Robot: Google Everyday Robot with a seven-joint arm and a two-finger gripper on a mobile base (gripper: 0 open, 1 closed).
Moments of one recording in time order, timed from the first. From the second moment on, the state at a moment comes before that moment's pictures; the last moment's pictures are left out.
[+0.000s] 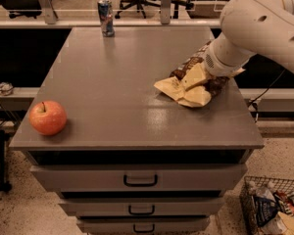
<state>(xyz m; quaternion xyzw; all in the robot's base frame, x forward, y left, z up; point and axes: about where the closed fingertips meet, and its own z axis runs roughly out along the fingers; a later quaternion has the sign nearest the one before) 0.632 -0.184 0.858 -0.19 0.94 -0.02 0.27</state>
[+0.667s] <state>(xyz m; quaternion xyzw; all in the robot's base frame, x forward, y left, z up) 0.632 -0.184 0.859 -0.19 0.94 -0.02 0.27</state>
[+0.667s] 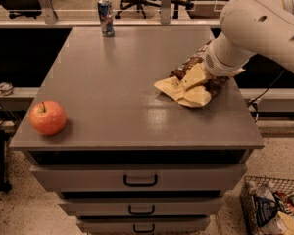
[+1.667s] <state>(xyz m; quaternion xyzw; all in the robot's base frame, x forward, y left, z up) 0.630 -0.203 0.941 -0.15 0.93 -0.04 0.34</state>
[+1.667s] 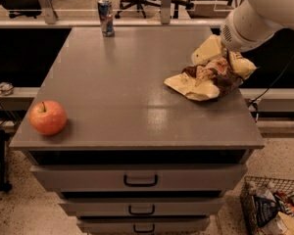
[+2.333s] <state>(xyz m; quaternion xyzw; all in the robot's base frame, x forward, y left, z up) 0.637 -0.212 0.939 -0.11 0.94 -0.05 0.32</state>
